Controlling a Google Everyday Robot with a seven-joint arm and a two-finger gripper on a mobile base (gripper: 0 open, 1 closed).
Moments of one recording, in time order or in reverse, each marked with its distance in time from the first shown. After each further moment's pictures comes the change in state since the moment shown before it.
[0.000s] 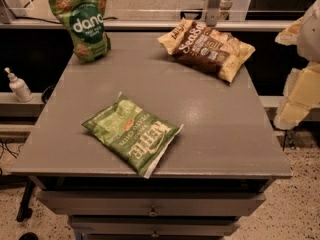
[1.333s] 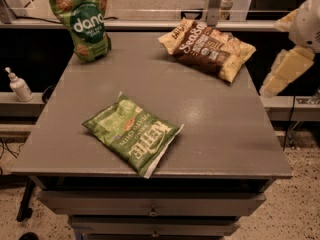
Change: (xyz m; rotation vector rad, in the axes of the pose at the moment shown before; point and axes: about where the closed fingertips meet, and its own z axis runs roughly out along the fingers) arm 0.013 -0.090 0.044 0.092 -0.142 0.085
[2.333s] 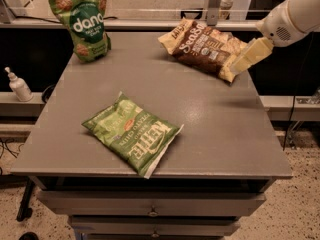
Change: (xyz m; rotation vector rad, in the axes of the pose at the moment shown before) arm -0.019 -0.086 0.088 0.006 -0.195 0.205
